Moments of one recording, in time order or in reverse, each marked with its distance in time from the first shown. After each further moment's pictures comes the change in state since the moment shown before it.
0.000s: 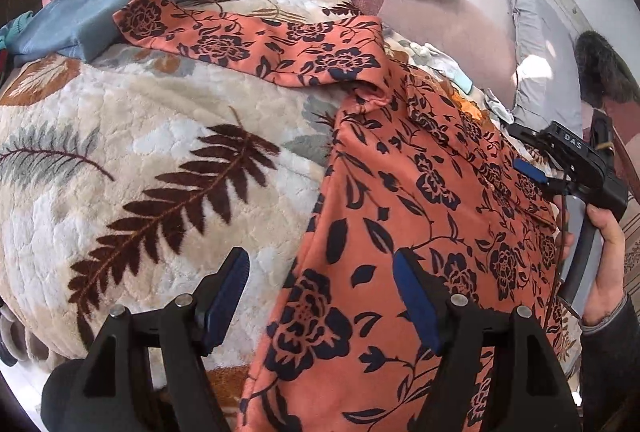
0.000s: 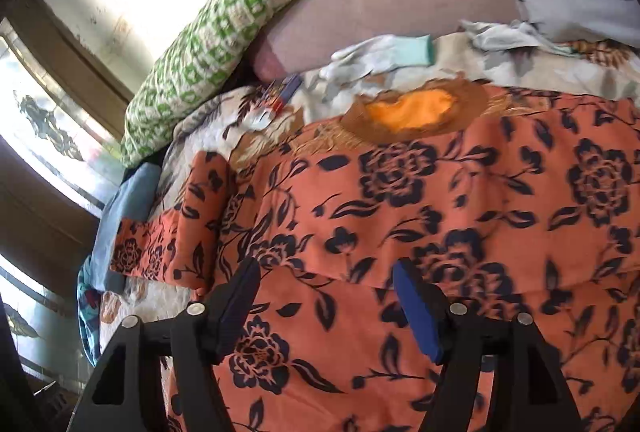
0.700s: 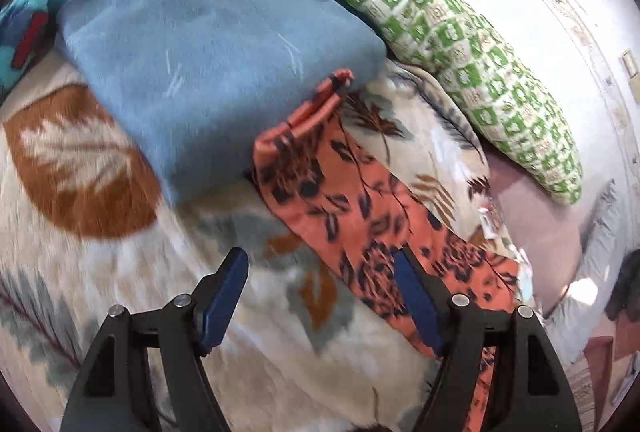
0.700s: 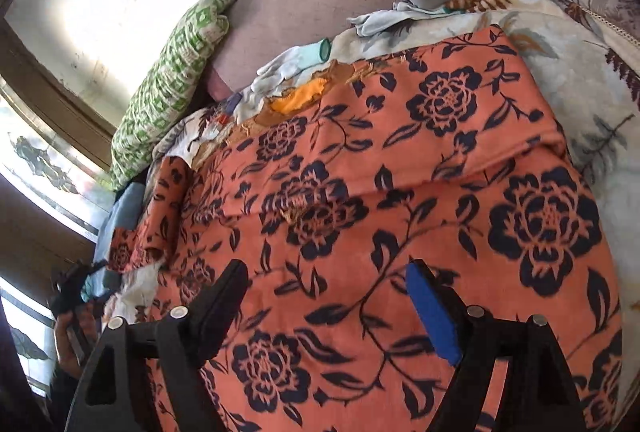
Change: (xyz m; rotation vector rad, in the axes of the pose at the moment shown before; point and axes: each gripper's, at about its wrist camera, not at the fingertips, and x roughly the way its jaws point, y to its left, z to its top) left arm 0.029 0.185 0.179 -0.474 -0.188 0.103; right arm -0.063 -0.071 -0.063 0.102 -0.037 -0.040
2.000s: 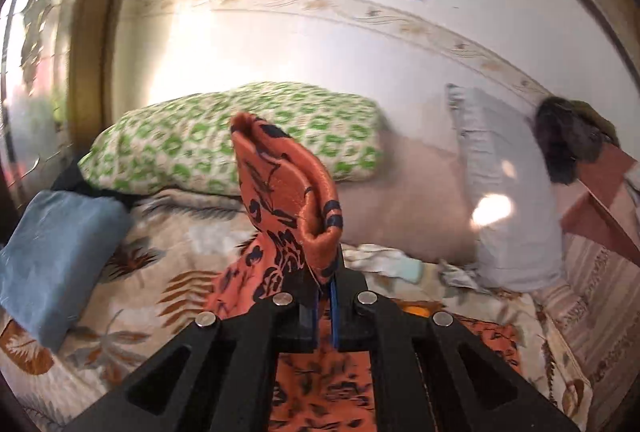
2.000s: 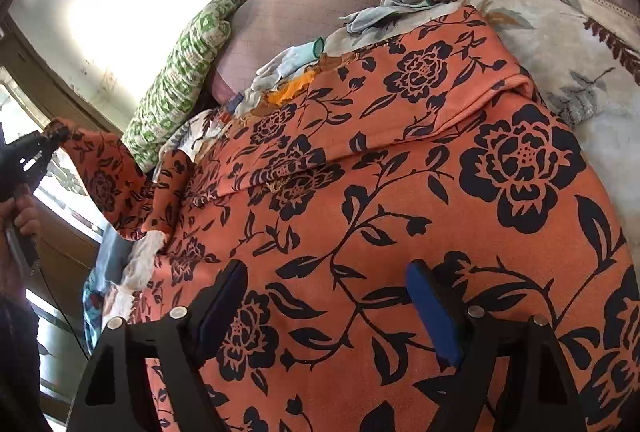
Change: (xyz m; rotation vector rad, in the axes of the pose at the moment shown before) left arm -0.126 -0.328 -0.094 0.671 -0.275 -0.285; right arm -0.007 -0.030 -0.028 0.036 -0.066 0.061
